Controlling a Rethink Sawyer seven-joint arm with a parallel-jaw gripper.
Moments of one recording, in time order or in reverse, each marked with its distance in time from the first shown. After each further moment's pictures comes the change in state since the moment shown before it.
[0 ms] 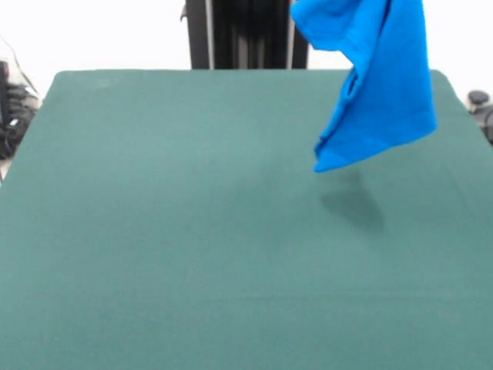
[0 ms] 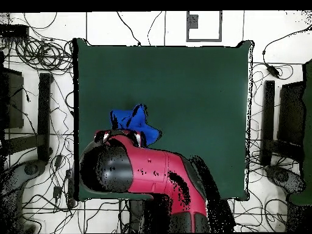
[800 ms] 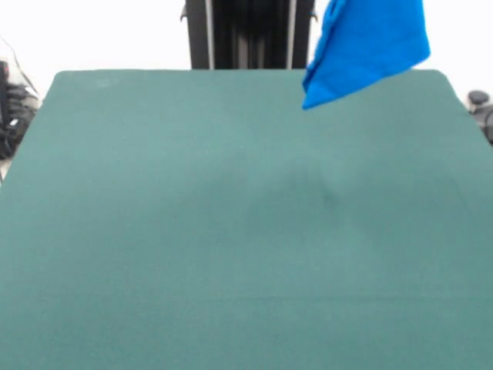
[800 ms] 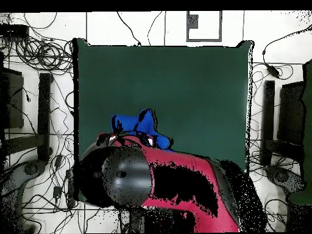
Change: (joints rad) arm -0.042 -0.109 -0.027 -0.128 -0.001 0.324 0.000
